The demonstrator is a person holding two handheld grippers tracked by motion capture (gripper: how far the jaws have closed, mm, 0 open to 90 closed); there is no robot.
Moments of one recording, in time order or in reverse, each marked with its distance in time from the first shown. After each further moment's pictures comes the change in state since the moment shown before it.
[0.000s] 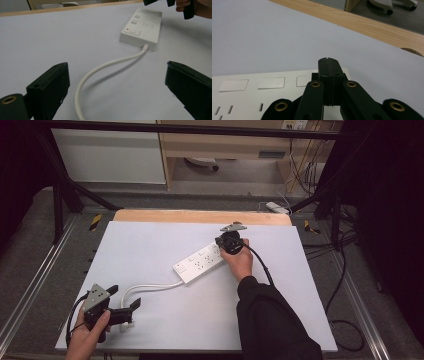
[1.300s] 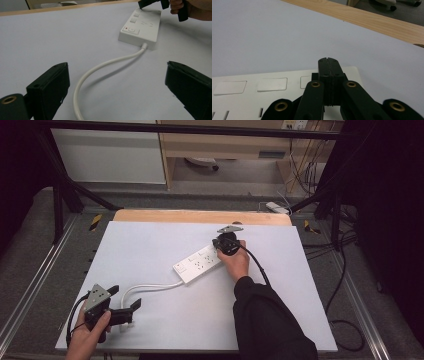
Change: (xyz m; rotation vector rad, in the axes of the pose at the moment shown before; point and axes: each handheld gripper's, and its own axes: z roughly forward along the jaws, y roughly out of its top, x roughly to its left) left arm -0.001 0.000 0.000 0.007 -0.001 0.012; right arm 0.005 -0.004 0.013 0.015 0.009 0.020
